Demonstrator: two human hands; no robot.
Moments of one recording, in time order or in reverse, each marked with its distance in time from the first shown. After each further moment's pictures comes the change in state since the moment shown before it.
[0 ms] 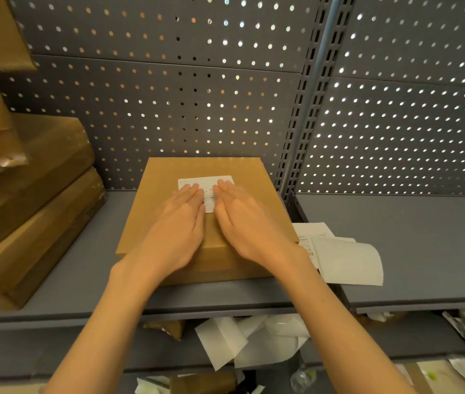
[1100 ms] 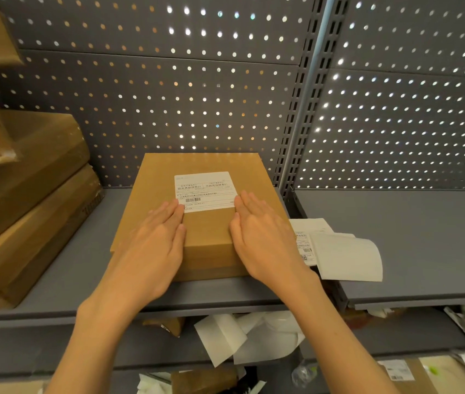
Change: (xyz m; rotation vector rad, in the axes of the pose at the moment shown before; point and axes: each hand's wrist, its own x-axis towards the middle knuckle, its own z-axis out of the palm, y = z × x) left_hand -0.038 -0.008 -0.002 -0.001 0.043 -0.052; right_hand -0.031 0.014 0.014 -0.106 0.067 0.141
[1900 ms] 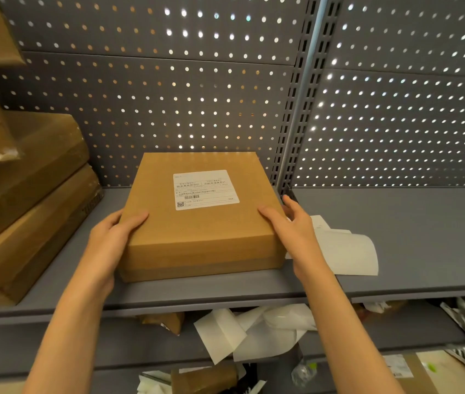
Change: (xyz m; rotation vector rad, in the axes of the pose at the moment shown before) left_hand 0.002 -0.034 -0.005 -0.967 0.130 -0.689; right_hand -0.005 0.037 0.001 1.110 0.135 0.625
